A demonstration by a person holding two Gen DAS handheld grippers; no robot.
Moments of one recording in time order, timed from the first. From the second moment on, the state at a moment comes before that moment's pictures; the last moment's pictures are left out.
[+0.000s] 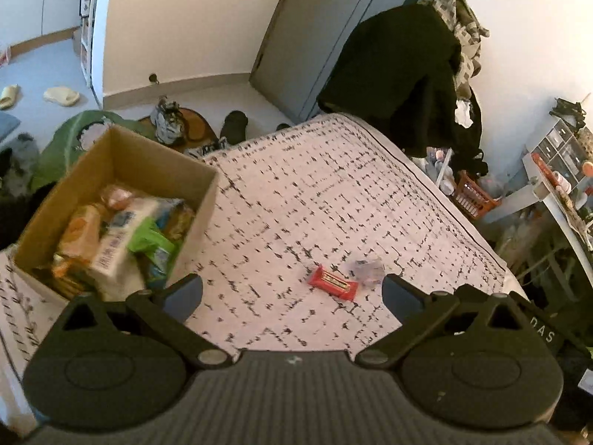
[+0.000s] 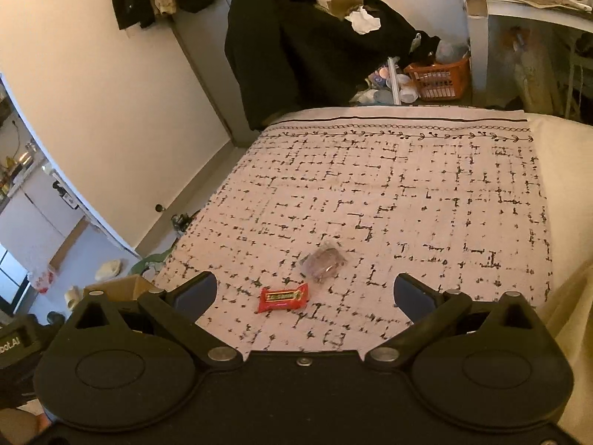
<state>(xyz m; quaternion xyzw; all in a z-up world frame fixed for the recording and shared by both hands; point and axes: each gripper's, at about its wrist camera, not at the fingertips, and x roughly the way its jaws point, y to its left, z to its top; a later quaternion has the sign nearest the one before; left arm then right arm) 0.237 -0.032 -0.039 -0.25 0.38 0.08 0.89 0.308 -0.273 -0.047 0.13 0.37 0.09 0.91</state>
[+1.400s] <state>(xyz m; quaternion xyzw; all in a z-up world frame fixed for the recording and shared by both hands) 0.379 -0.104 -0.179 -0.20 0.44 0.14 0.86 0.403 -0.287 -0.132 0.10 0.43 0.07 0.90</state>
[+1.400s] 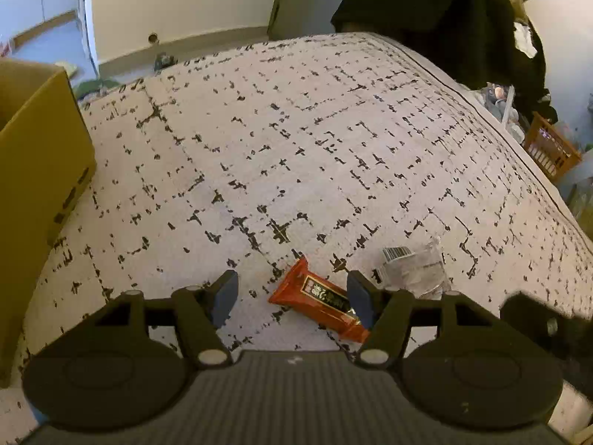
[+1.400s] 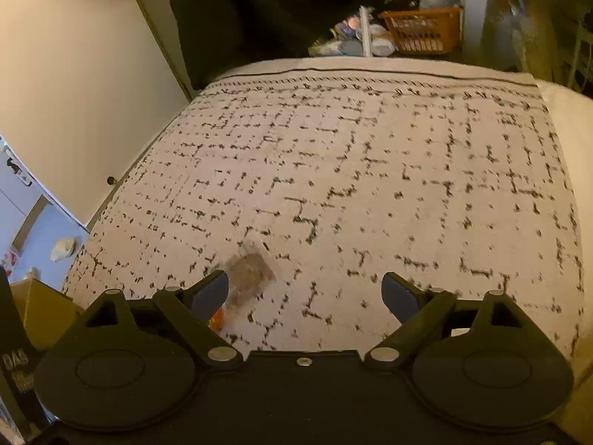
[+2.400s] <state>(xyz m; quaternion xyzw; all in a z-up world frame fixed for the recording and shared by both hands) 0.345 -0.057 -0.157 -0.22 0.46 0.18 0.84 0.427 -0.206 -0.180 -0.08 0.42 0.16 0.89</state>
